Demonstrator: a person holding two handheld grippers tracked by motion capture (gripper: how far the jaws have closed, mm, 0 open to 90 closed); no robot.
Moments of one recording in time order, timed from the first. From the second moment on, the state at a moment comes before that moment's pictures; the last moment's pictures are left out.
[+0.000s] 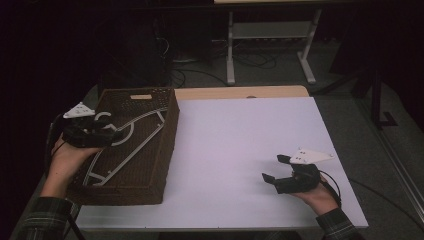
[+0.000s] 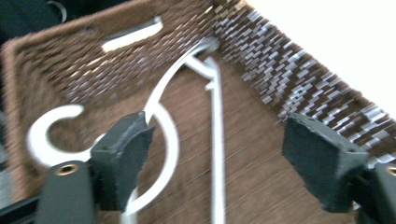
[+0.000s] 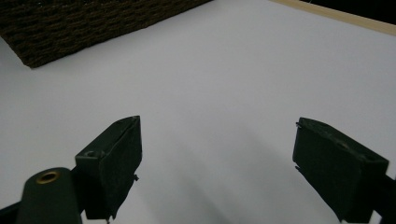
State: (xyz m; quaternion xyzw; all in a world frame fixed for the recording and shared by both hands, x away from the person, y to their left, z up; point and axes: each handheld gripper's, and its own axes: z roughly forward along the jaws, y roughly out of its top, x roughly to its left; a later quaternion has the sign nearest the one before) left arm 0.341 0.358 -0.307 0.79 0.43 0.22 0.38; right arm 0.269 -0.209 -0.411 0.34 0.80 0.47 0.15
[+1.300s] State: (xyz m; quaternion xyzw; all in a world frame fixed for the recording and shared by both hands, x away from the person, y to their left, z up) left arm 0.311 0.130 -0.357 0.84 0.27 0.12 0.46; right arm 0.272 -0.215 -0.412 0.36 0.79 0.47 0.15
